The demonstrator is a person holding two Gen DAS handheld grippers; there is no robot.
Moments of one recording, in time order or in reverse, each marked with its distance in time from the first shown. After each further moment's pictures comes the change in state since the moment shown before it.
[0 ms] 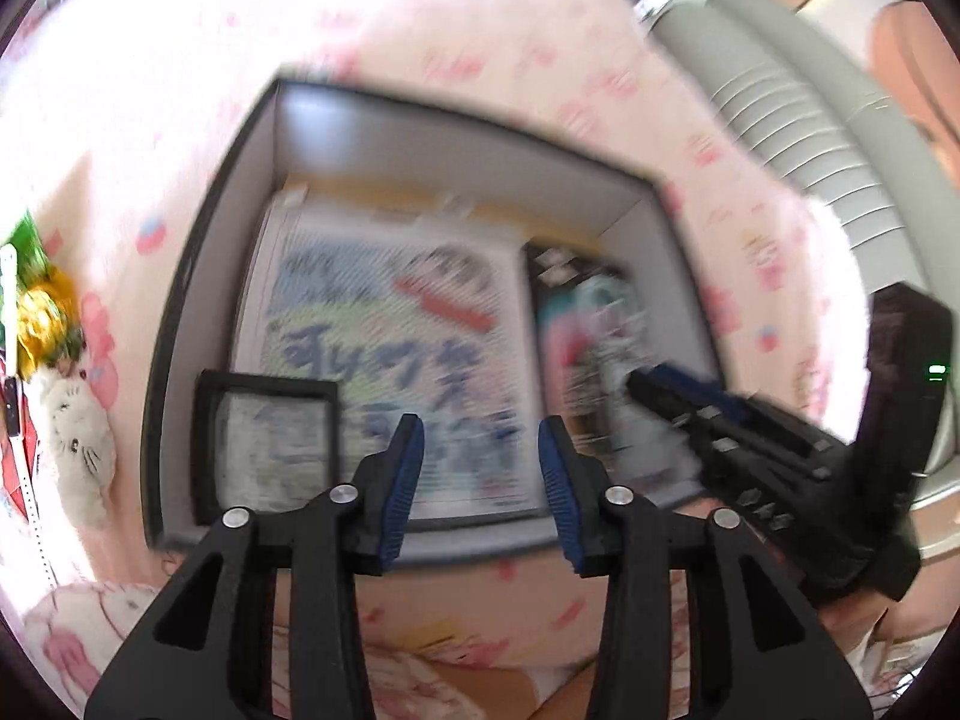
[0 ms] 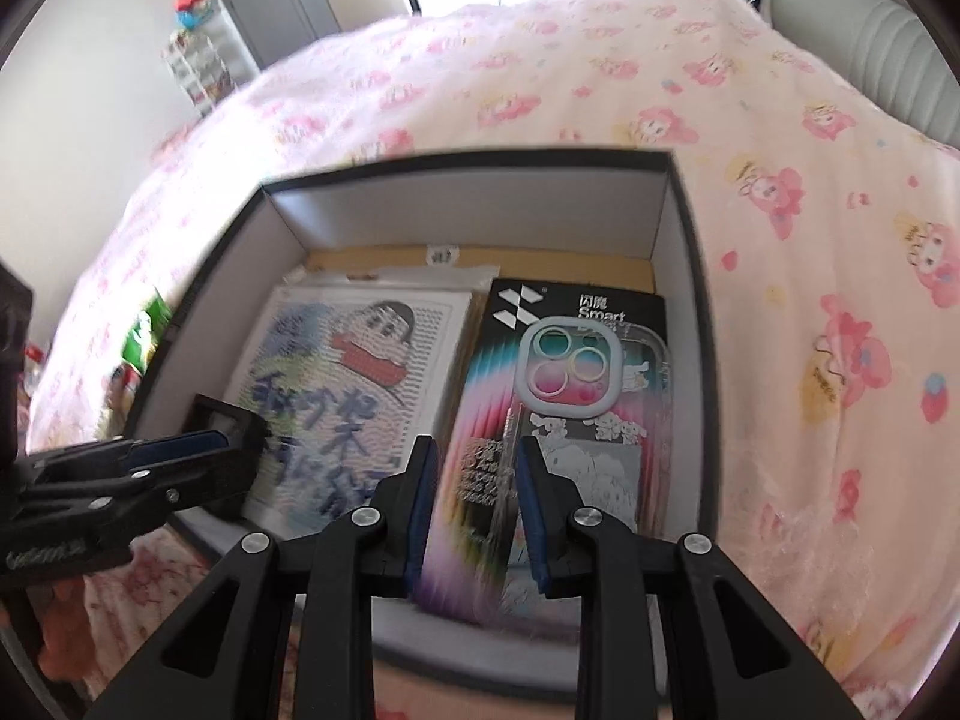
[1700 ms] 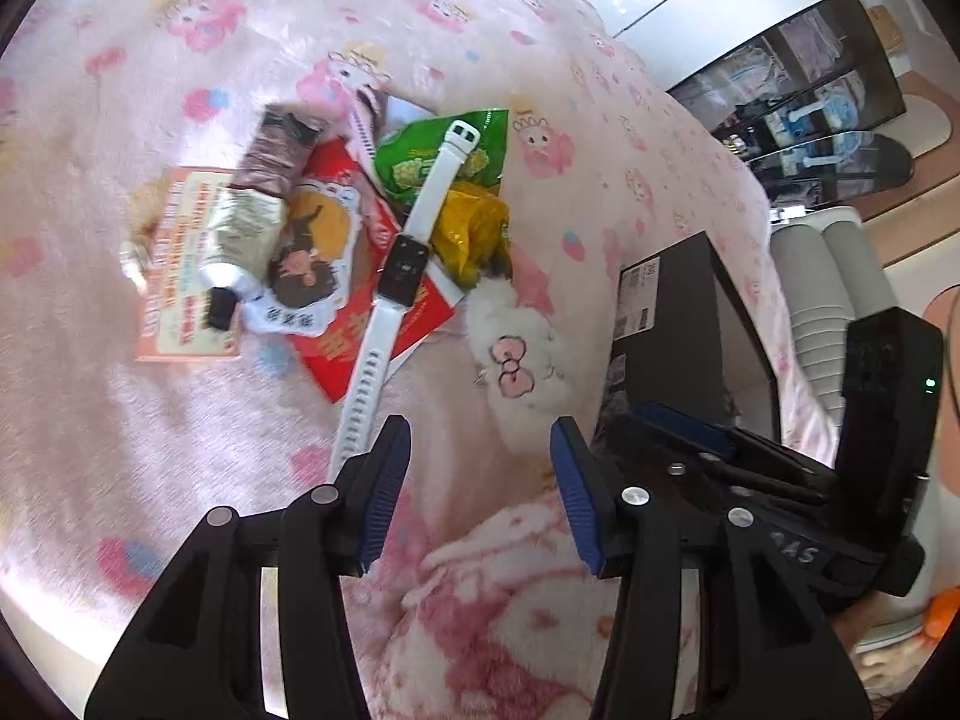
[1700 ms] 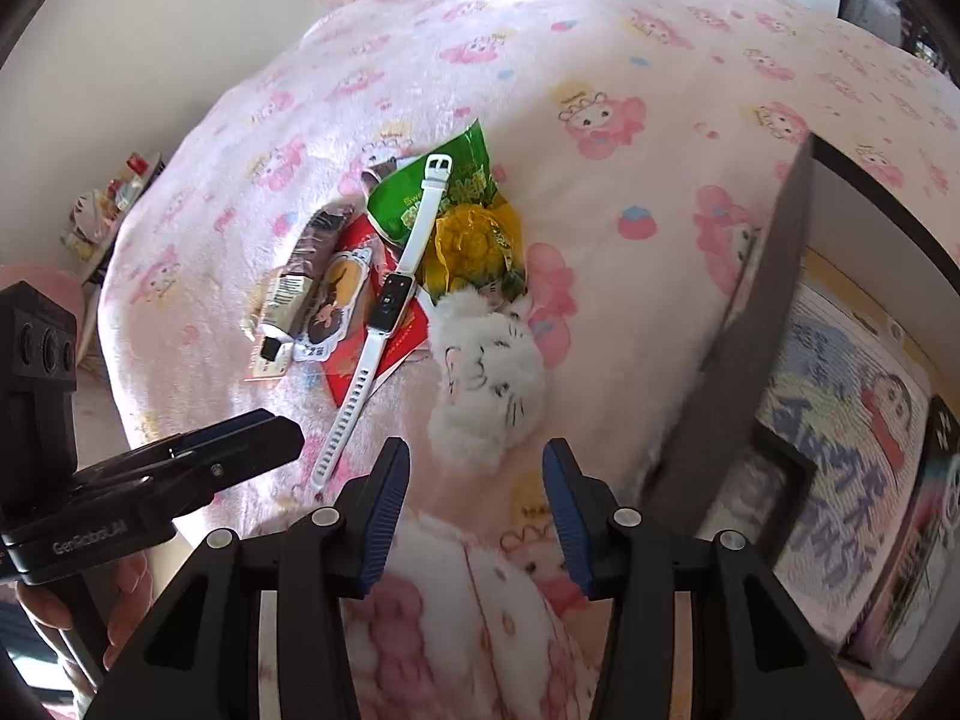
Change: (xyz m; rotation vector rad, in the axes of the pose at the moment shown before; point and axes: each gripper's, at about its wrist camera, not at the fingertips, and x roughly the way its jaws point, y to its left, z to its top) left arm -0.056 0.267 -0.039 -0.499 -0.134 -0.027; right arm 0.081 0.285 -0.017 -0.387 0.271 0.203
